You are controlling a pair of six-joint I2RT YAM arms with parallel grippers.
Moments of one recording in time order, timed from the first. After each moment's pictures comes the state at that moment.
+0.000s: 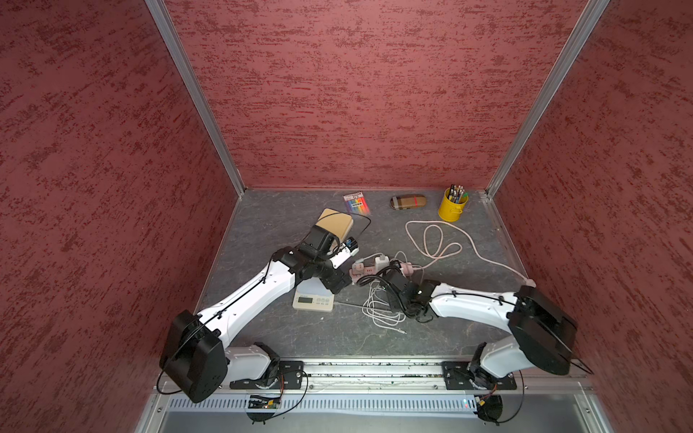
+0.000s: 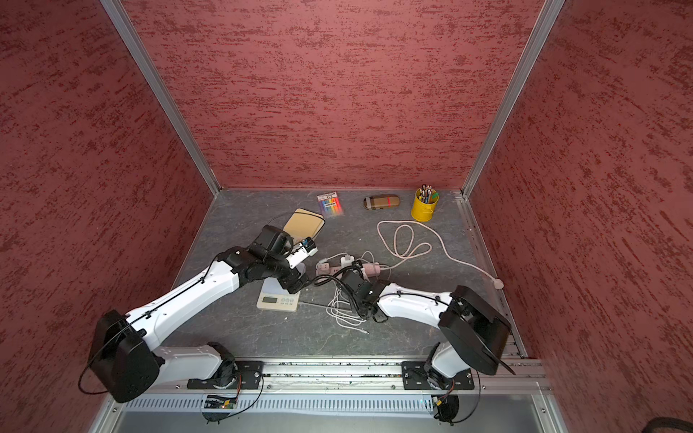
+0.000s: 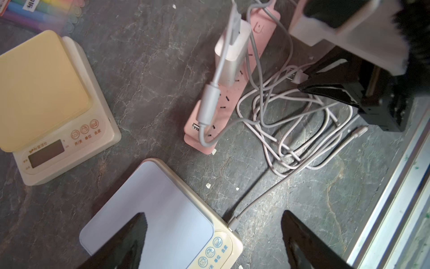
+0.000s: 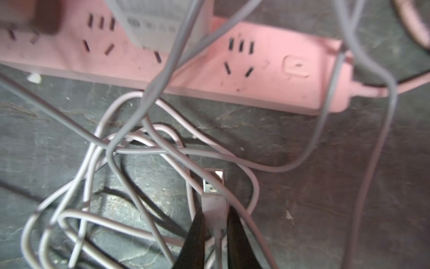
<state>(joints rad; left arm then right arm) -0.55 1.29 1.01 -0.71 0.23 0.27 0.92 1.44 0.75 -0.44 0.35 0.60</state>
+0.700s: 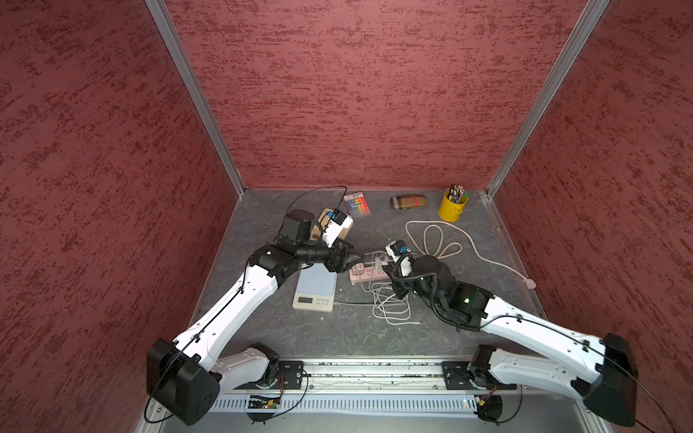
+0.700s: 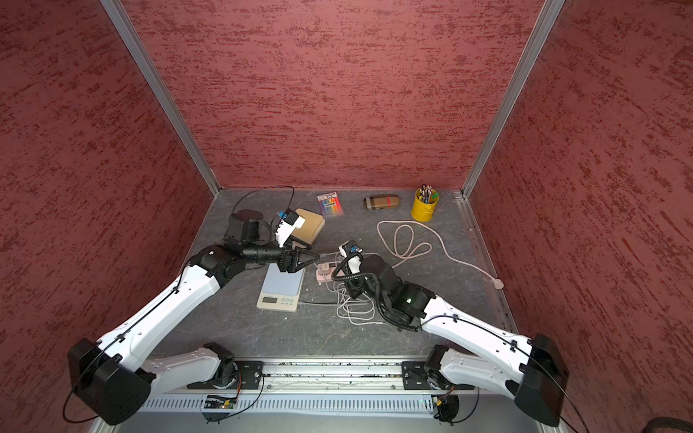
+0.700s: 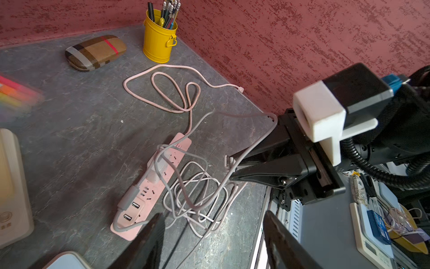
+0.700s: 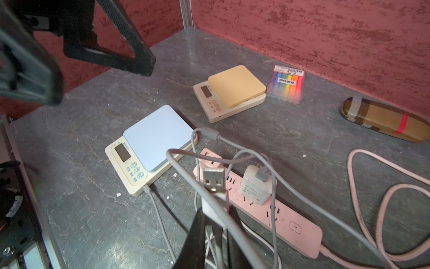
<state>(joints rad) -0.46 1.18 1.05 -0.45 0.72 -0.09 0.91 1.10 0.82 -0.23 0.15 0.13</state>
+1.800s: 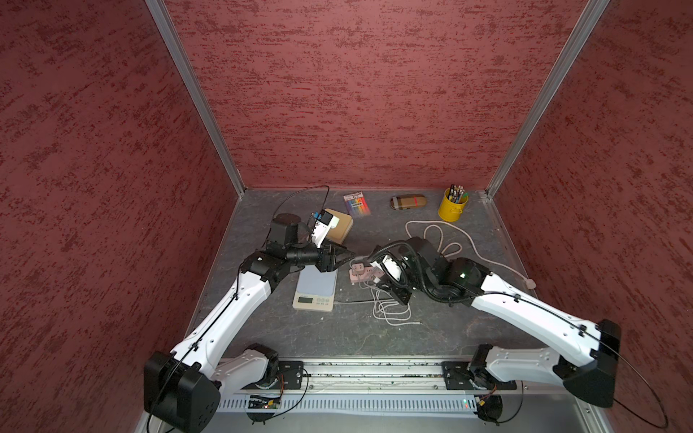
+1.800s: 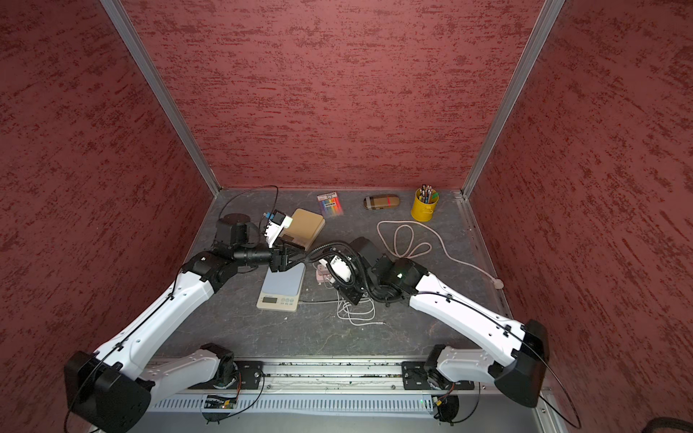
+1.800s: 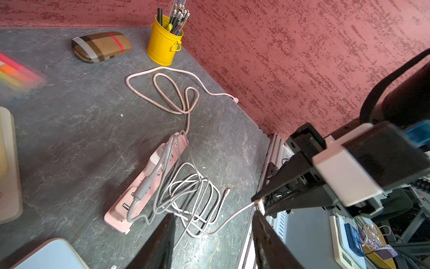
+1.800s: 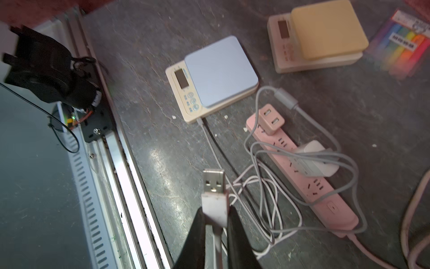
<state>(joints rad) -0.36 1.12 0.95 -0.38 0.84 -0.18 0.89 1.20 1.13 -0.72 -0.22 -0.06</state>
